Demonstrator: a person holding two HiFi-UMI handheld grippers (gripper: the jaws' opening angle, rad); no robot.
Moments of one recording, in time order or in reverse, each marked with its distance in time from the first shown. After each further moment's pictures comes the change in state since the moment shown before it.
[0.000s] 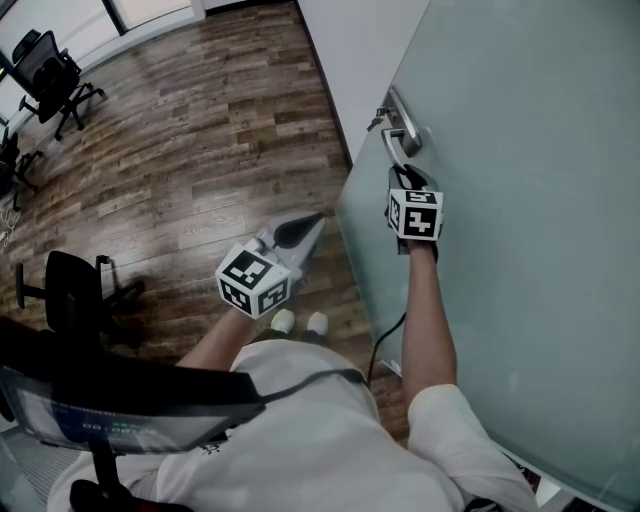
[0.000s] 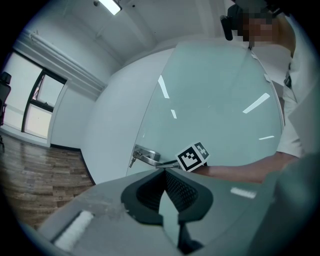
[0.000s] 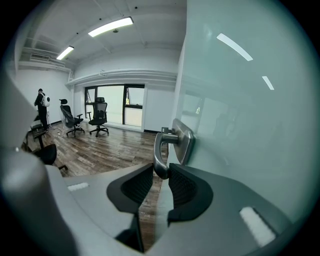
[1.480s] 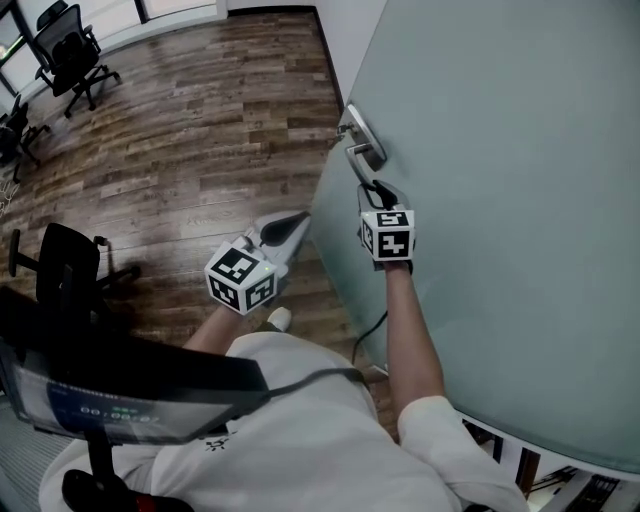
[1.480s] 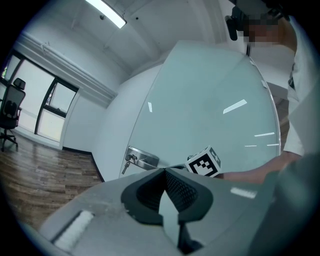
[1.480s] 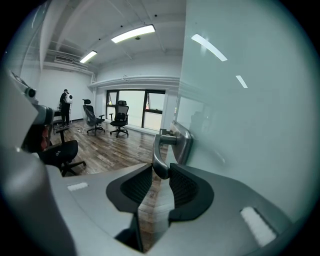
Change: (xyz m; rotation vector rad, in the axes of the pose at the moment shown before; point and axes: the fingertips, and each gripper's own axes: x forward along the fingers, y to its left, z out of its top) left arm -0.130 0.008 -0.003 -0.022 -0.071 0.081; right arm -0.063 0.170 0.001 -0.115 -0.067 0.160
